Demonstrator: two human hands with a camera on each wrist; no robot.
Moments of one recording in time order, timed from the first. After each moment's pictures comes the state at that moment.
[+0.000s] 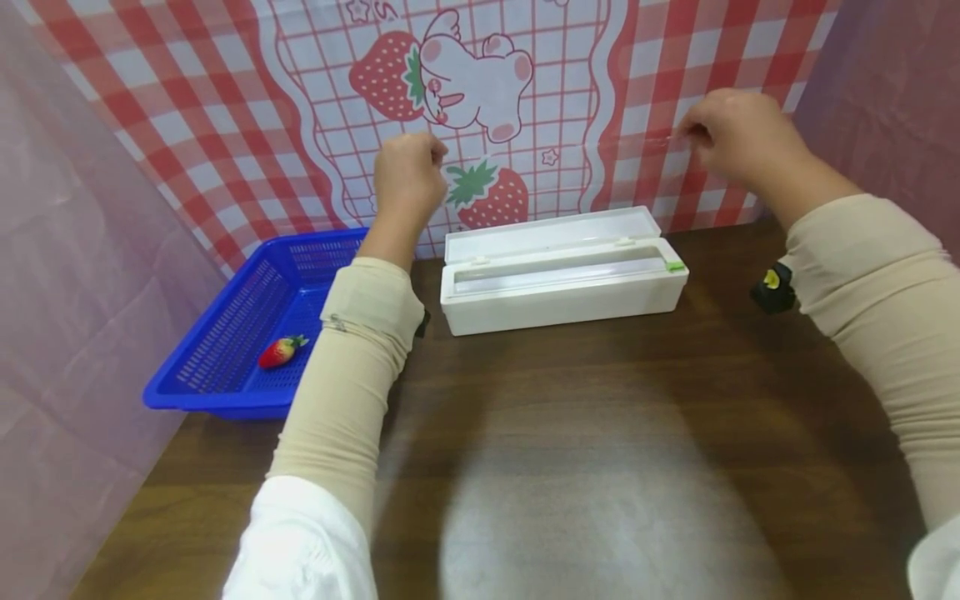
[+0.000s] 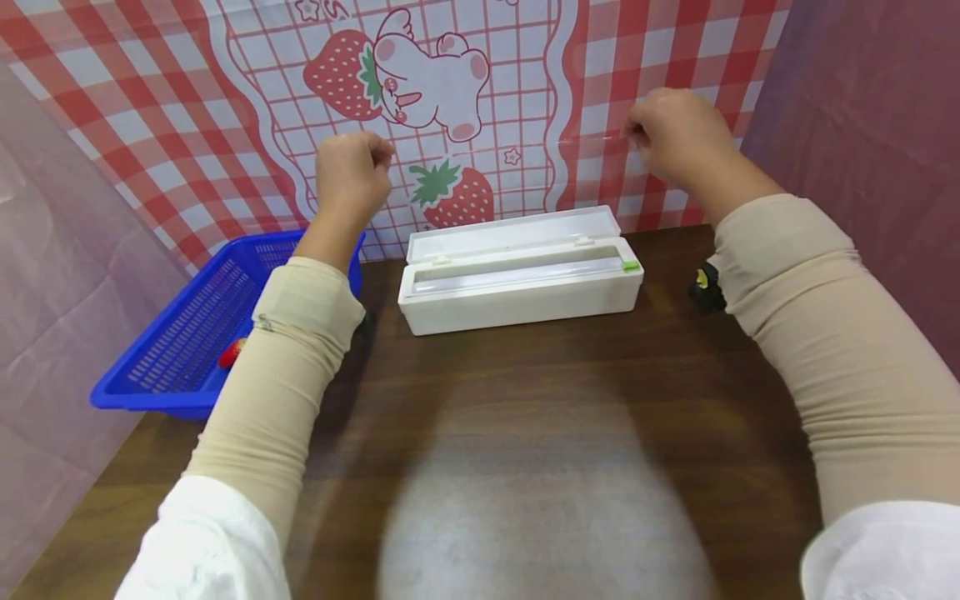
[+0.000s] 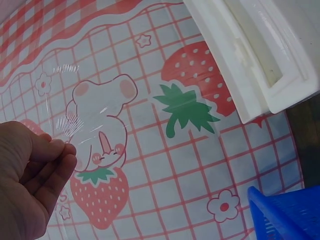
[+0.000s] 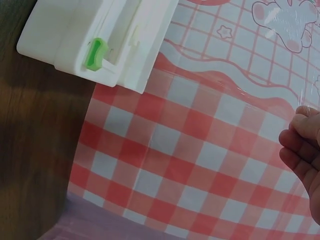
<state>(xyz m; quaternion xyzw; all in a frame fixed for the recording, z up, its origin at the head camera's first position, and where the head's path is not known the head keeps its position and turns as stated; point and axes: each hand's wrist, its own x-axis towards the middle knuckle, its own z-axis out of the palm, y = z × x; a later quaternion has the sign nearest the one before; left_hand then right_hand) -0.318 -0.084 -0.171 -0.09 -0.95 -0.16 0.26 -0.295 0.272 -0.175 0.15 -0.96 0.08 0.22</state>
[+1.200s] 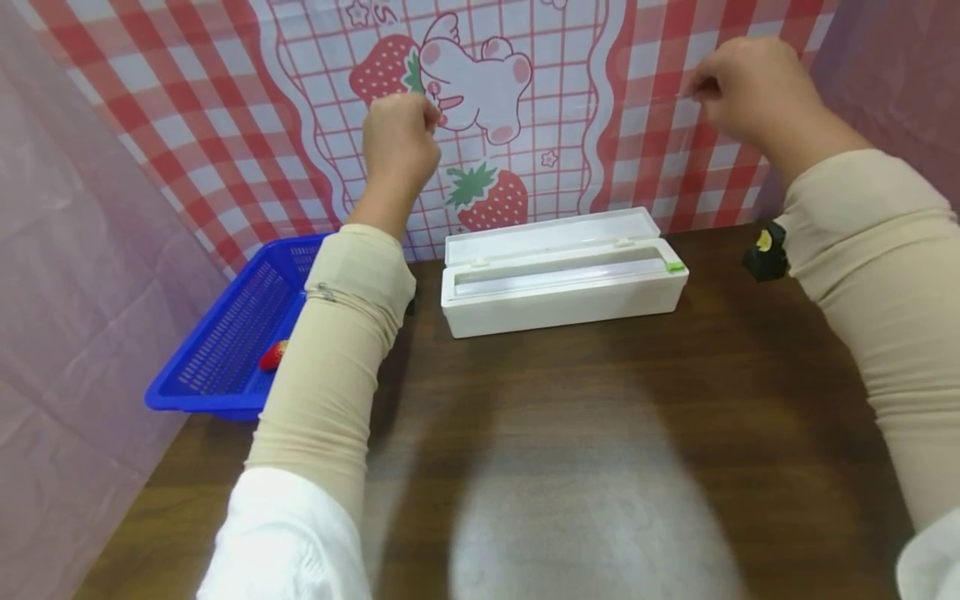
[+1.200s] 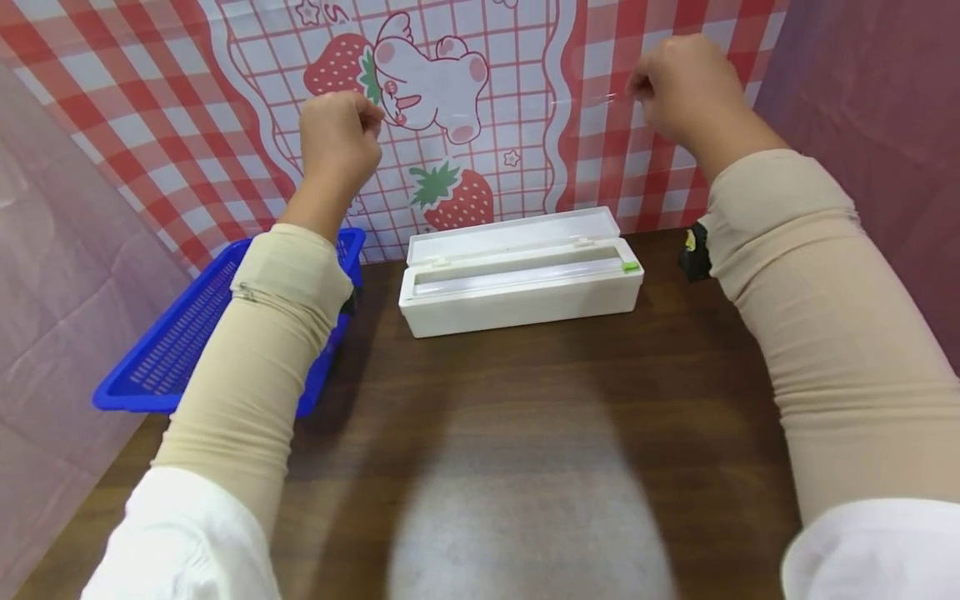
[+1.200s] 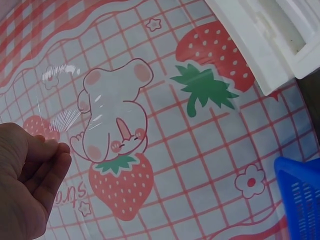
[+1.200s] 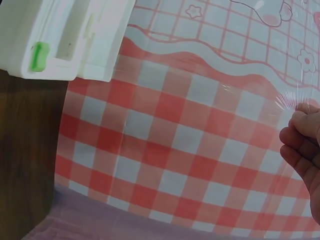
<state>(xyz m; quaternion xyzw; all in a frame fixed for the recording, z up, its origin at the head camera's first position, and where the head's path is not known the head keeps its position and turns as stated) -0.319 -0.081 -0.135 -0.08 -0.94 -0.14 0.29 -0.293 0.266 -0.137 0.11 -0.96 0.10 0.23</state>
